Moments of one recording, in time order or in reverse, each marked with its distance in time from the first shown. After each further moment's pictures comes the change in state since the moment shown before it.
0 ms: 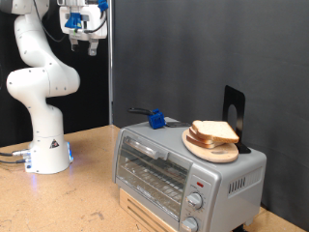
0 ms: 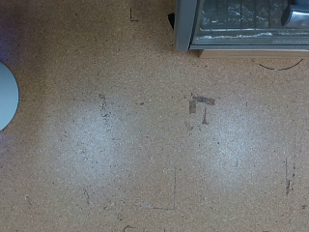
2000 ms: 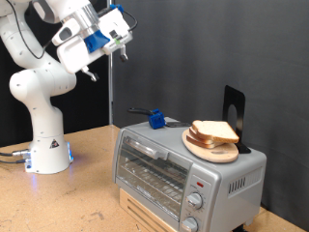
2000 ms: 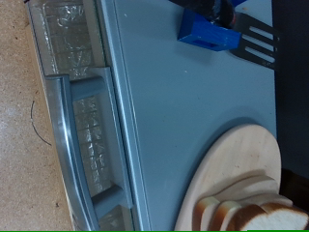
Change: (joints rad) arm 0.367 0.034 -0.353 -0.203 0.229 0.550 -1.422
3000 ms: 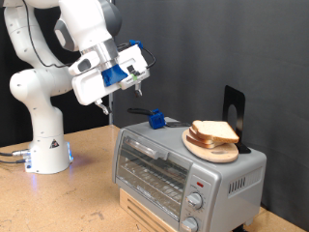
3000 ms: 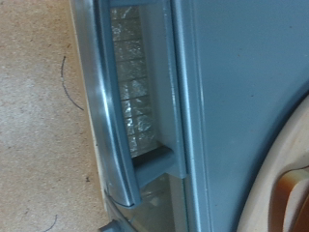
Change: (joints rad) arm 0.010 0.234 0.015 -0.011 0.018 0.245 -0.088
